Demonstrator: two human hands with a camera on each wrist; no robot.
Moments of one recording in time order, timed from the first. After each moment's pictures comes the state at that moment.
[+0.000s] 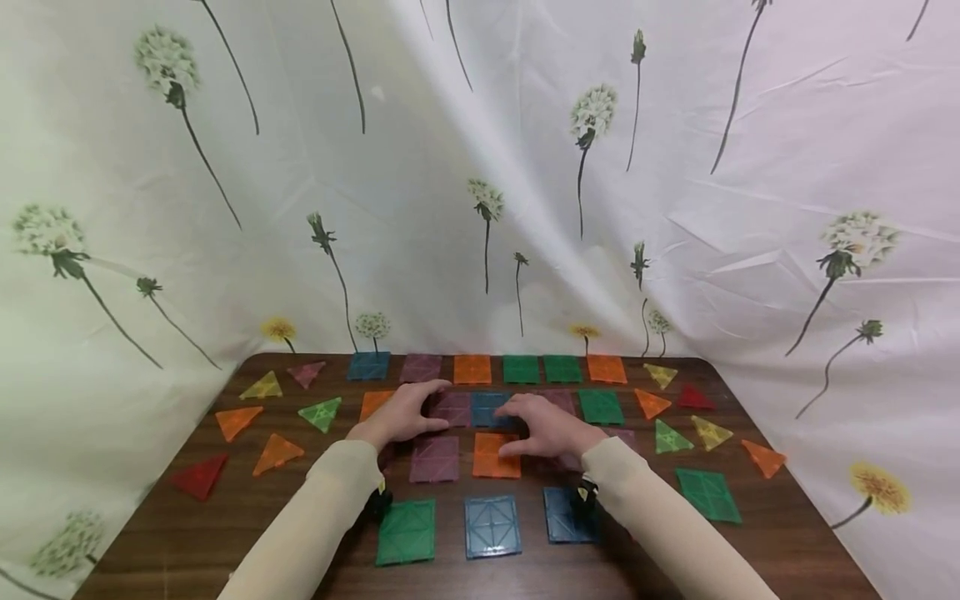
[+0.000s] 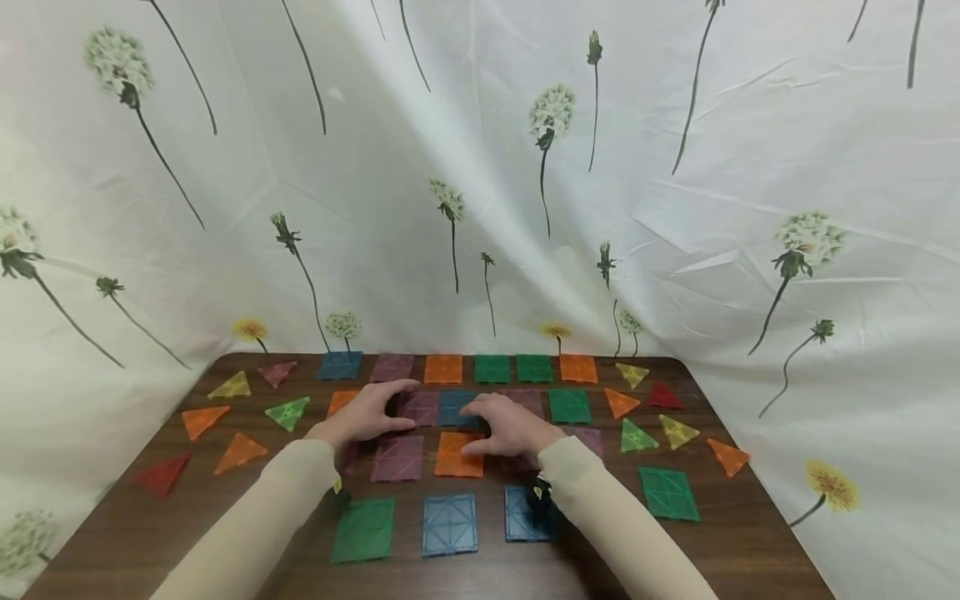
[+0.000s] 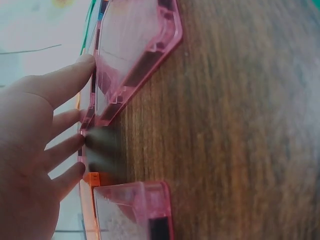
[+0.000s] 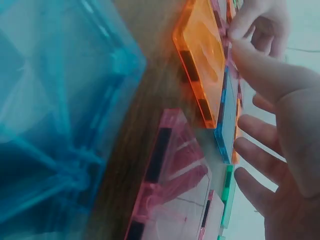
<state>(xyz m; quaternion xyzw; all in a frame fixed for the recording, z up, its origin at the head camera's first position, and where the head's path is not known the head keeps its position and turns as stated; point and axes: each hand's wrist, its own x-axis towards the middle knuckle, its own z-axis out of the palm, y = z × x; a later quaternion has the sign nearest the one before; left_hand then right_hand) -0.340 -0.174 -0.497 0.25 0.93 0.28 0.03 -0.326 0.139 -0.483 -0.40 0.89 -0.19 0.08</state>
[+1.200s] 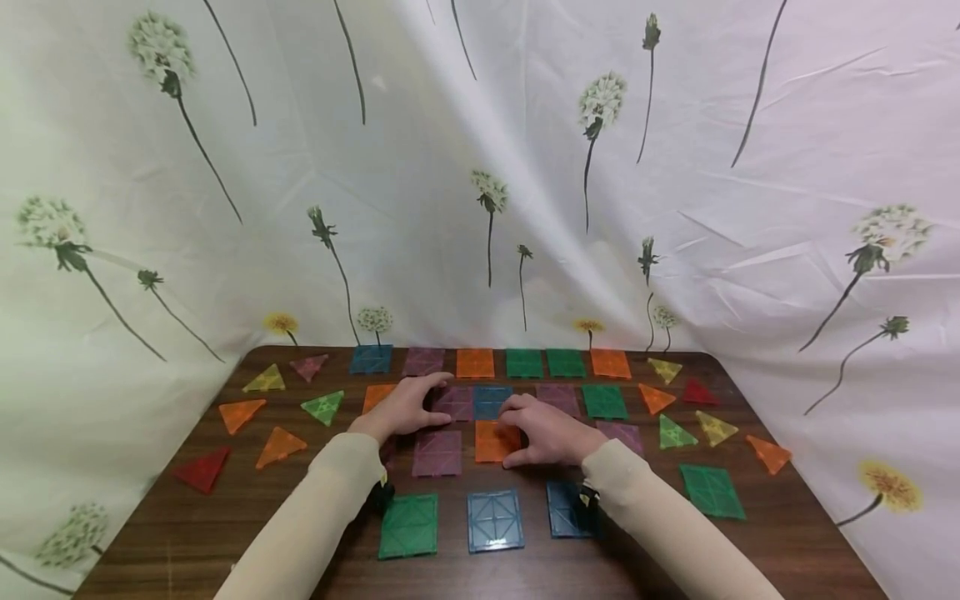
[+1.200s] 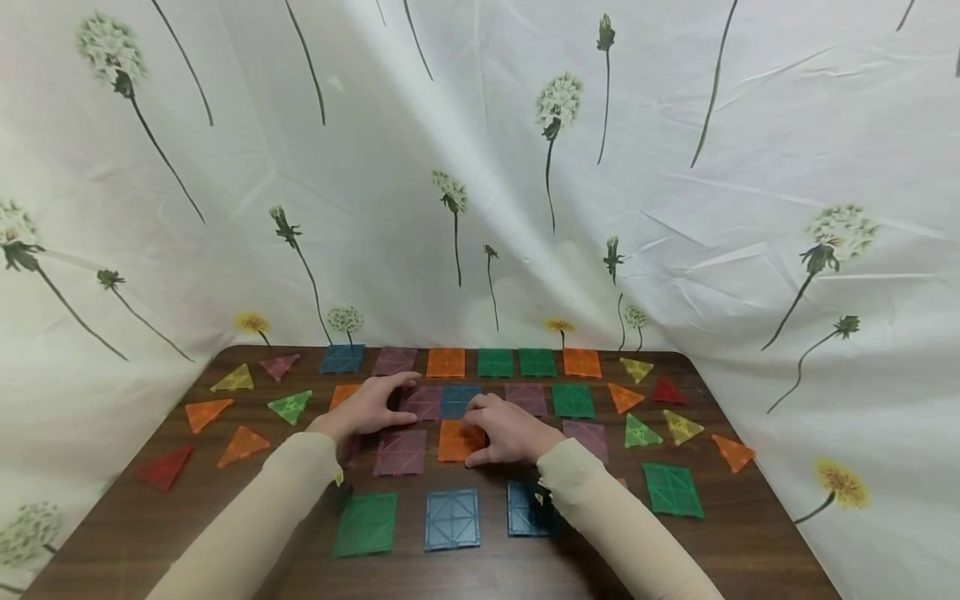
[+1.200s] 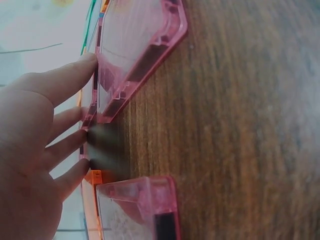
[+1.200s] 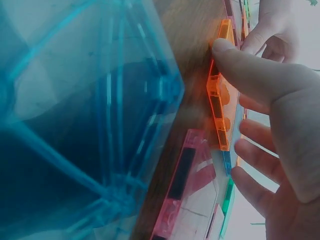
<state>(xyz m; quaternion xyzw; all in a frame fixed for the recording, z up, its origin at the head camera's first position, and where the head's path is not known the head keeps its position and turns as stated) -0.341 -0.178 -0.496 0.25 0.93 0.28 0.05 -0.310 0.130 -0.480 -0.41 0.90 -0.12 0.07</state>
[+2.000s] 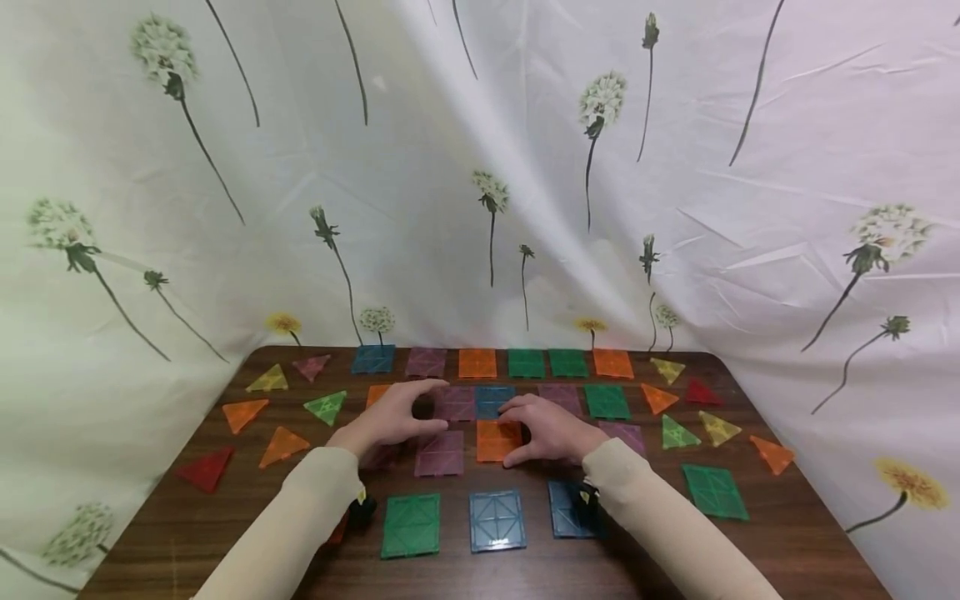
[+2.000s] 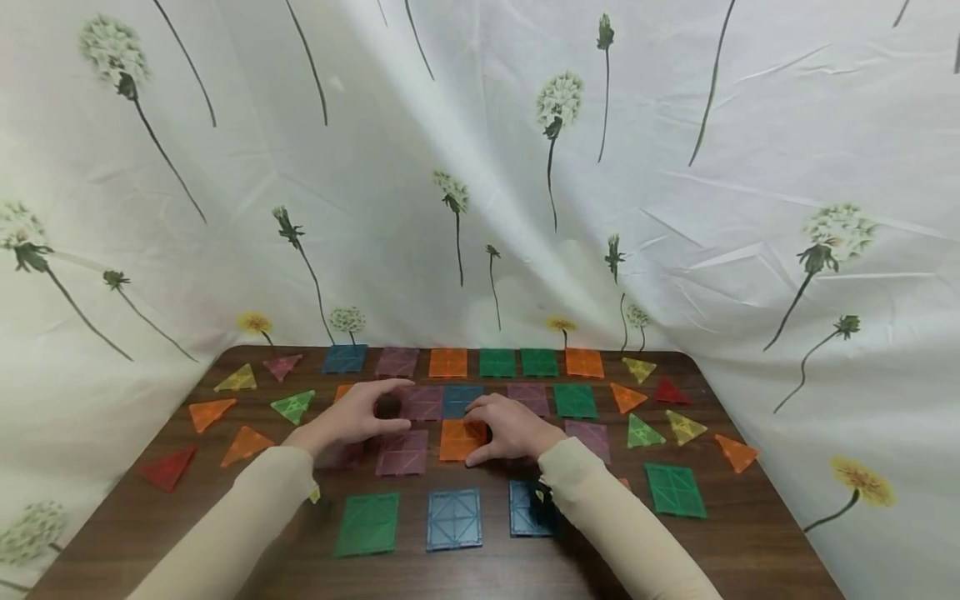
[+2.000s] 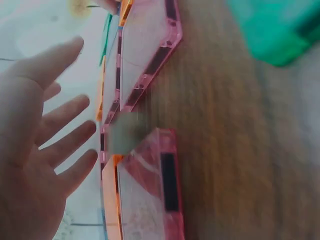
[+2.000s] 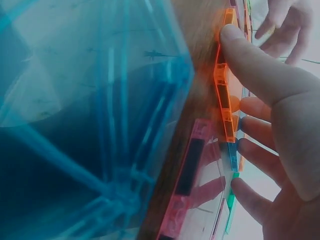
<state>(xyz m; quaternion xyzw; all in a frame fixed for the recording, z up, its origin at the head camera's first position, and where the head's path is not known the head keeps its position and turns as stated) -0.313 -0.194 -0.481 0.26 0.91 0.31 0.04 -0.316 0.131 -0.489 -0.38 0.91 -0.13 0.07</state>
